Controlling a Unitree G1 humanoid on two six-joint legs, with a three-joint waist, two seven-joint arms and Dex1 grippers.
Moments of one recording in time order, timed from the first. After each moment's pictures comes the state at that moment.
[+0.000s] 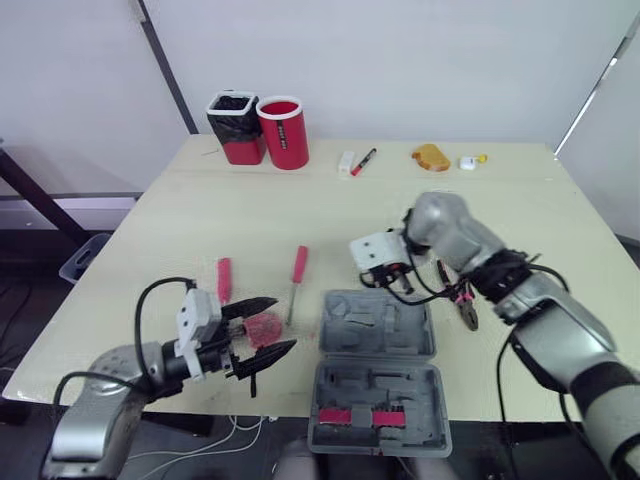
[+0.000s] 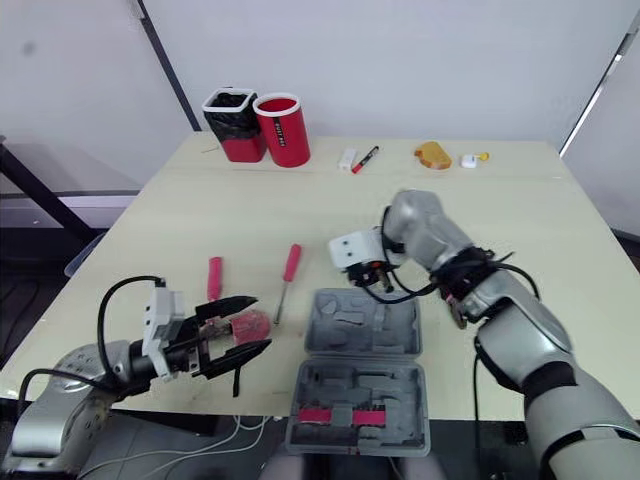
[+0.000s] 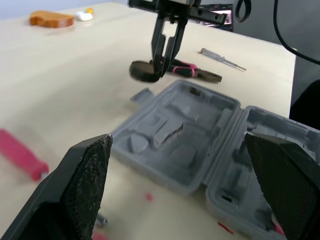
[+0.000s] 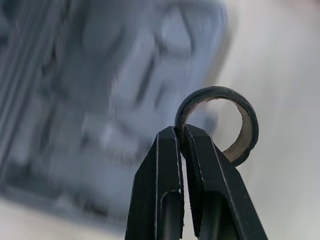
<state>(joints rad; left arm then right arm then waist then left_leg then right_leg) 0.16 0.67 0.24 -0.28 -0.54 0.21 -1.09 -1.17 -0.30 0.67 0.58 -0.36 0.20 1.46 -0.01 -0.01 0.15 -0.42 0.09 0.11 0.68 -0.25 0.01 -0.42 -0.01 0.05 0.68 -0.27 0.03</state>
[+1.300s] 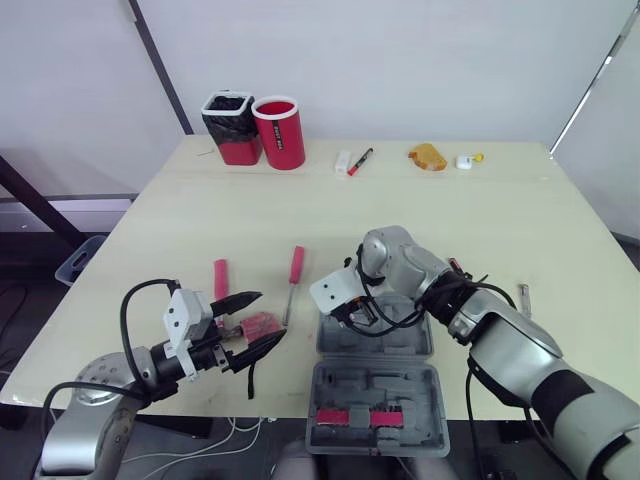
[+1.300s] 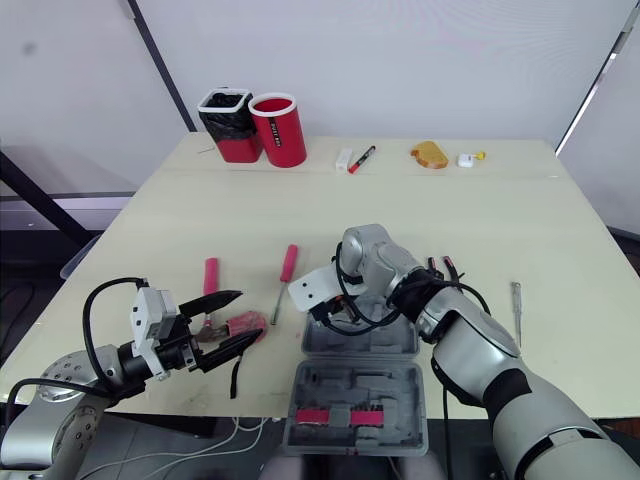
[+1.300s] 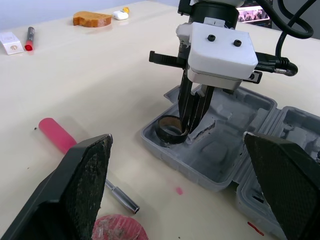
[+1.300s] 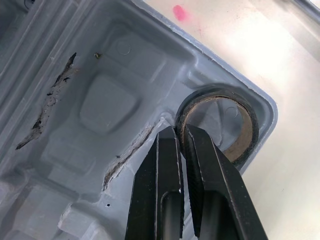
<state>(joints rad) 0.16 0.66 0.26 -0.29 -0.53 0.20 -1.00 -1.12 -0.12 0.75 0.71 -0.47 0.06 1.34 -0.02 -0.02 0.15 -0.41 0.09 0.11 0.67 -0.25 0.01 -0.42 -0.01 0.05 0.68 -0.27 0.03</state>
